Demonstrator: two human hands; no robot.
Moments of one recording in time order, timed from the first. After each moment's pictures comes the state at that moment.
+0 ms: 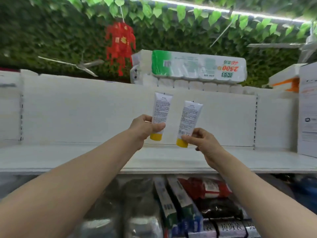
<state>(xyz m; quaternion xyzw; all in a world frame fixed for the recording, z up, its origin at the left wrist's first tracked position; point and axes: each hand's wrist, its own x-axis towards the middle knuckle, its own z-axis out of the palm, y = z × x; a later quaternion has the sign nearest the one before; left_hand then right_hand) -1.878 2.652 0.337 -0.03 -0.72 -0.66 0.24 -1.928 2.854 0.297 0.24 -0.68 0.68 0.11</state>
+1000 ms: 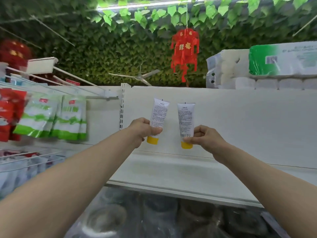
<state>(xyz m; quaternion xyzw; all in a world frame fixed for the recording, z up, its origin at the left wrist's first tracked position) -1.819 2.309 0.352 0.14 -0.75 -0.57 0.30 -1.942 2.508 0.327 0.36 -0.72 0.59 0.02</state>
